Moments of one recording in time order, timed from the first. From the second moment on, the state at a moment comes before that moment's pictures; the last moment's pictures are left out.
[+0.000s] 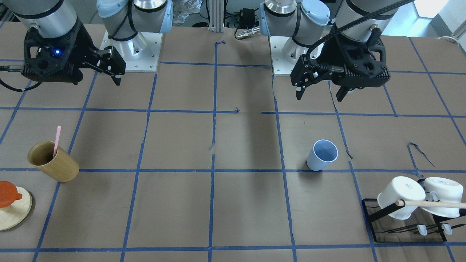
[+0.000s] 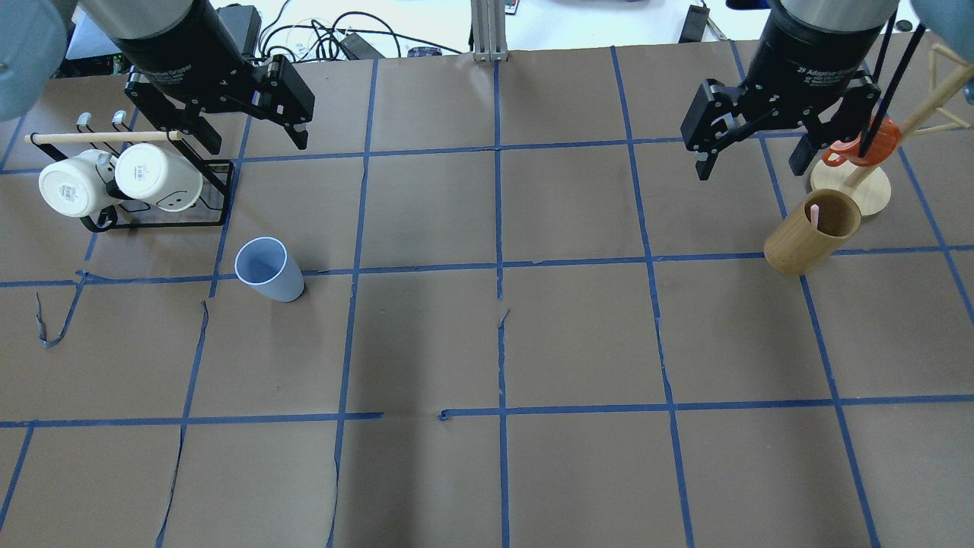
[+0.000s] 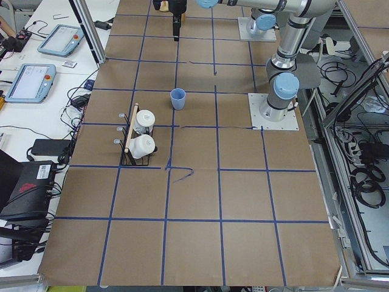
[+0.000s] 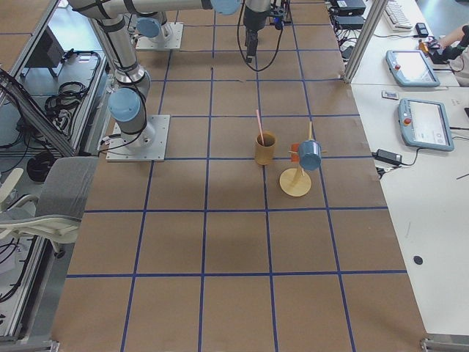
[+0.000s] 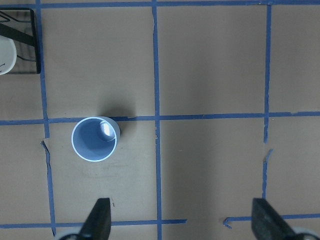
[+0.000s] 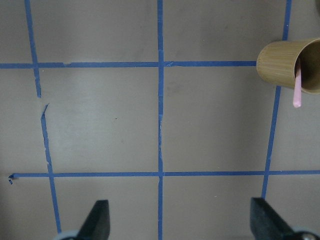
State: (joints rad) left arm -1.57 -1.62 -1.44 -1.61 1.54 0.00; right arm 1.54 -1.54 1.45 -1.37 -1.58 -0.03
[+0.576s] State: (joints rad) left arm -1.57 -1.61 -1.46 -1.62 1.54 0.00; right arm 1.54 -1.54 1.46 -1.38 -1.58 -0.03
